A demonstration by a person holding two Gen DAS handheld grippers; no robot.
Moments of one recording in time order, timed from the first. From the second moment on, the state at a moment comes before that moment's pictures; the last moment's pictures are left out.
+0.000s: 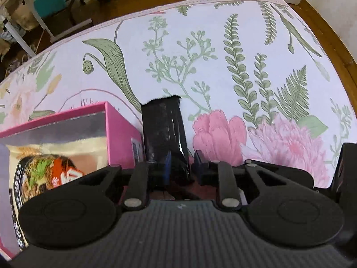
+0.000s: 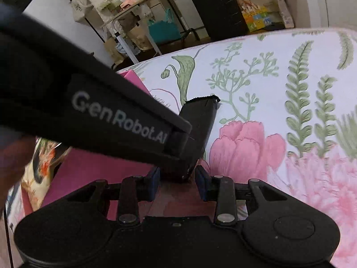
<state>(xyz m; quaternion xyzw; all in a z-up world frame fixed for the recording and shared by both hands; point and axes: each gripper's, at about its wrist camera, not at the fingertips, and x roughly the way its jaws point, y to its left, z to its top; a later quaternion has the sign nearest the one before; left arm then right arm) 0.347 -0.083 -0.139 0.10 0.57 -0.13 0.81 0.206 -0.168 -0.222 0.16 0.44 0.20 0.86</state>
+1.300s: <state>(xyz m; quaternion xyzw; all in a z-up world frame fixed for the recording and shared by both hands) 0.258 -0.059 -0.185 -0.15 0.55 -0.18 0.80 0.129 -0.208 -0.187 0.05 0.44 0.16 0.88</state>
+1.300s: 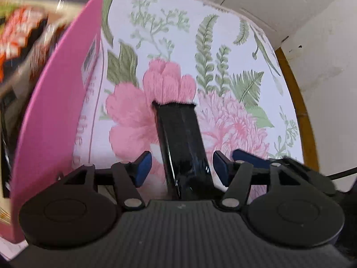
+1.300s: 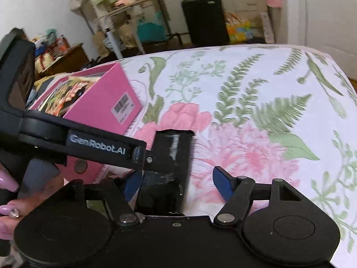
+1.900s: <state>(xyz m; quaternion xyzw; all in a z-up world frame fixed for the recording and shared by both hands) 0.234 -0.058 -0.172 -0.14 0.56 -0.22 0.79 0.100 -0.180 -0.181 0.02 0.45 0.14 0.88</state>
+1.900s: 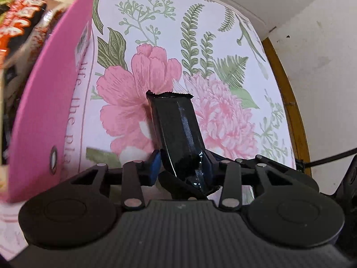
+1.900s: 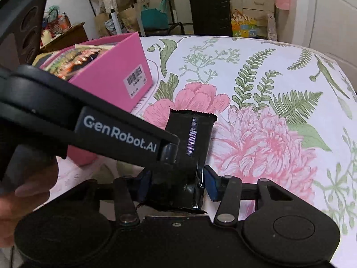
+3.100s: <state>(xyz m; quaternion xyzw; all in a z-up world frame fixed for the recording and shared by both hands) 0.238 0.203 -0.050 -0.15 0.49 -0.08 0.85 0.164 0.054 -0.080 0.03 0.43 0.27 0.86</state>
